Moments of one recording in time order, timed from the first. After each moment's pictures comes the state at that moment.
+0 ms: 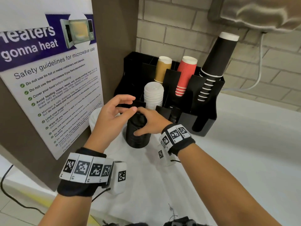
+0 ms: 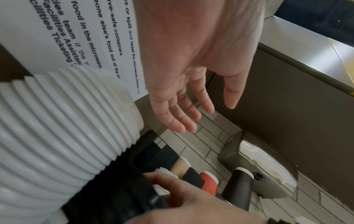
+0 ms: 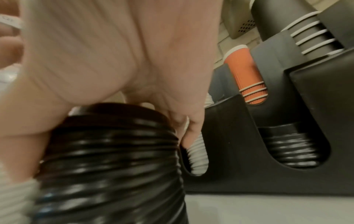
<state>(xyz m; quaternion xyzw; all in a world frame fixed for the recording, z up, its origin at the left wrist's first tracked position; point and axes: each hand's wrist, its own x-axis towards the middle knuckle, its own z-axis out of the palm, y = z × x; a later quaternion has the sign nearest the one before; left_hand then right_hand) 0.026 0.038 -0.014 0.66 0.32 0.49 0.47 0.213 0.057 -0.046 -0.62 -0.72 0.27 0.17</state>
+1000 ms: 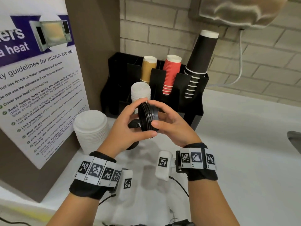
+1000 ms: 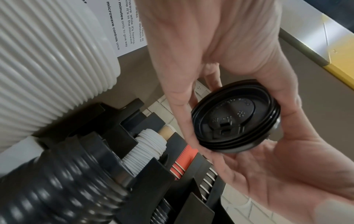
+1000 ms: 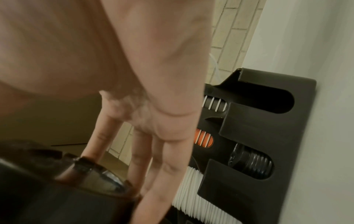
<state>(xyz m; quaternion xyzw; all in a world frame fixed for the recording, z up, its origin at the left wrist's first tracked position) 0.072 0.015 -0.025 0.70 0.21 0.40 0.55 0.243 -0.046 -0.008 -0.47 -0.52 0.48 0.53</state>
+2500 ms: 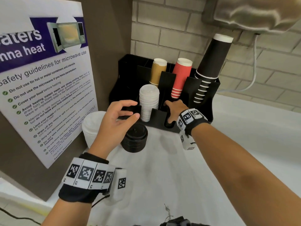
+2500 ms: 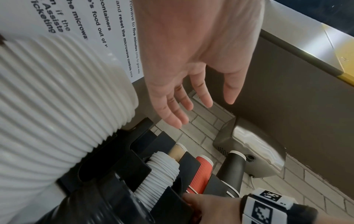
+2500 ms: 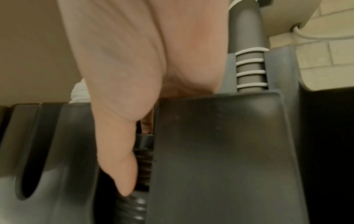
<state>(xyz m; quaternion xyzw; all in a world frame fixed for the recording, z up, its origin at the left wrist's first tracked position) 0.046 0.035 -0.020 0.68 0.30 0.49 0.45 0.311 0.081 -0.025 -0.78 -0.62 0.08 -0.05</state>
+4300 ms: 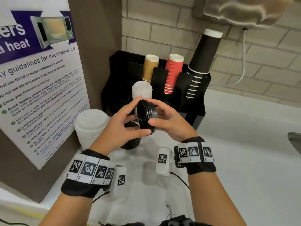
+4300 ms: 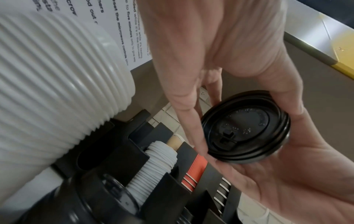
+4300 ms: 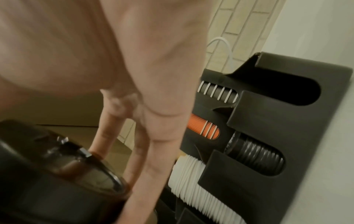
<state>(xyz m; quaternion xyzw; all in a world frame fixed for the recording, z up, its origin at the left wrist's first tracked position) 0.056 0.026 -0.020 0.70 0.22 0.36 0.57 0.243 -0.025 -0.008 -0.47 -0.55 0.49 0.50</state>
